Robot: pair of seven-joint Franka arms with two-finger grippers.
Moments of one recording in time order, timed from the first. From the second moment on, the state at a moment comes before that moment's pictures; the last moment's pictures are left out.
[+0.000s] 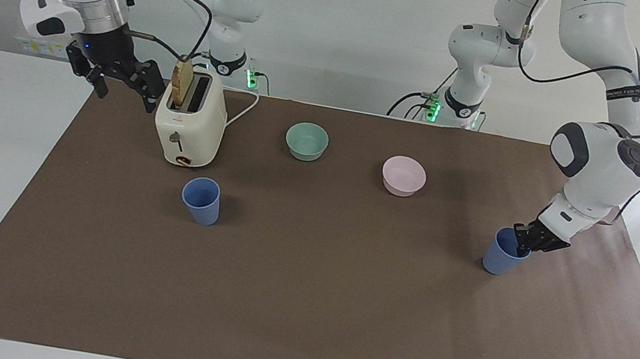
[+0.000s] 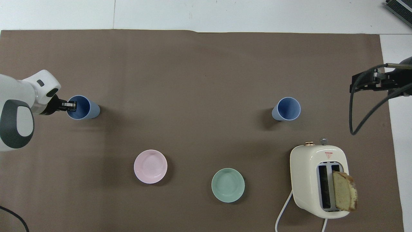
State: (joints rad) left arm -0.01 0.17 0.05 -2.00 -0.10 2.24 0.19; right arm -0.20 0.11 0.23 -1.41 -0.05 1.54 0.19
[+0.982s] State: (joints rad) left arm -0.48 0.17 0.02 -1.97 -0.10 2.28 -0.32; right arm -0.20 0.11 0.23 -1.41 -0.05 1.54 0.19
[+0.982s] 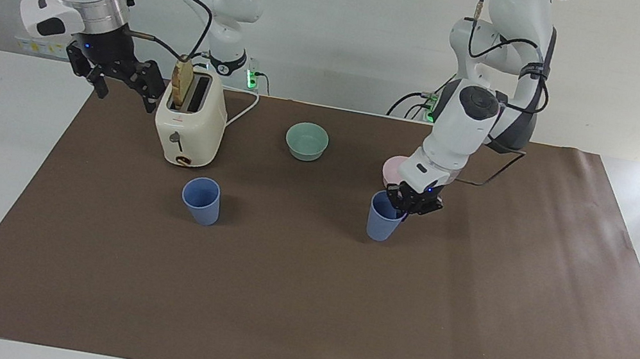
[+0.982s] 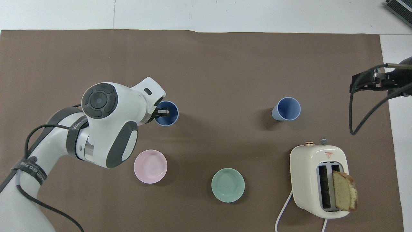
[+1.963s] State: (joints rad) left arm -0.49 0.19 0.04 -1.98 -0.10 2.28 -0.35; right arm -0.20 0.11 0.23 -1.42 -0.05 1.54 0.19
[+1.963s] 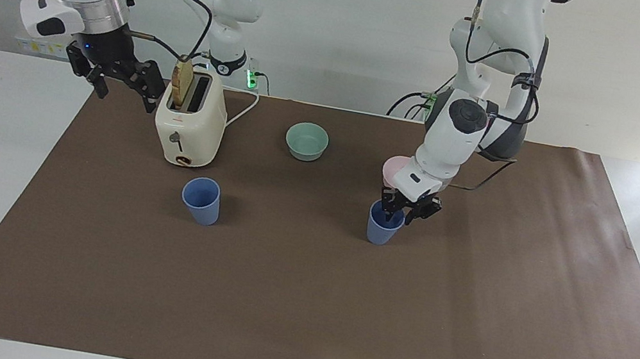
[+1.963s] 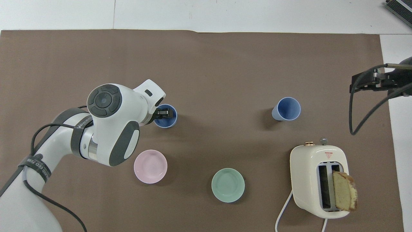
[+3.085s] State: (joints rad) left arm -0.17 -0.03 0.08 -1.67 -0.07 1.70 0.03; right arm -0.19 0.17 0.23 -1.80 -0.05 1.97 0.19
